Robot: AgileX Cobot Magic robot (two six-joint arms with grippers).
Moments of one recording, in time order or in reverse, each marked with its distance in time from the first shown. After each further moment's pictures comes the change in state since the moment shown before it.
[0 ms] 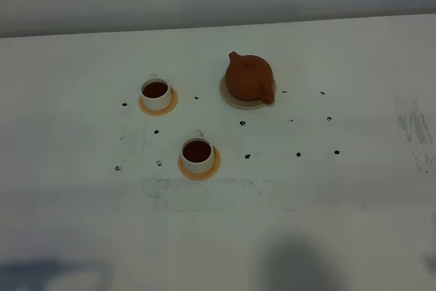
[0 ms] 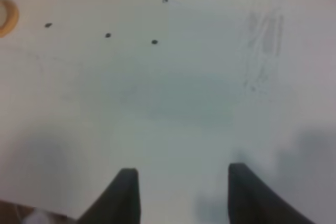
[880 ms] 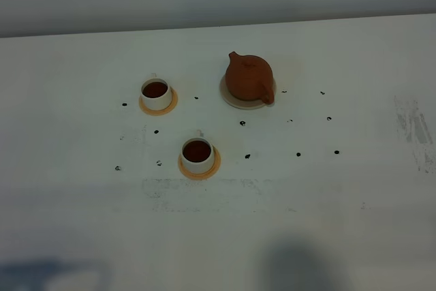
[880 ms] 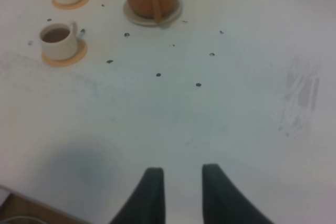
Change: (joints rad) left arm 0.000 0.000 0.000 0.000 0.000 0.000; right arm 0.000 -0.422 0.110 0.124 0.038 -0.165
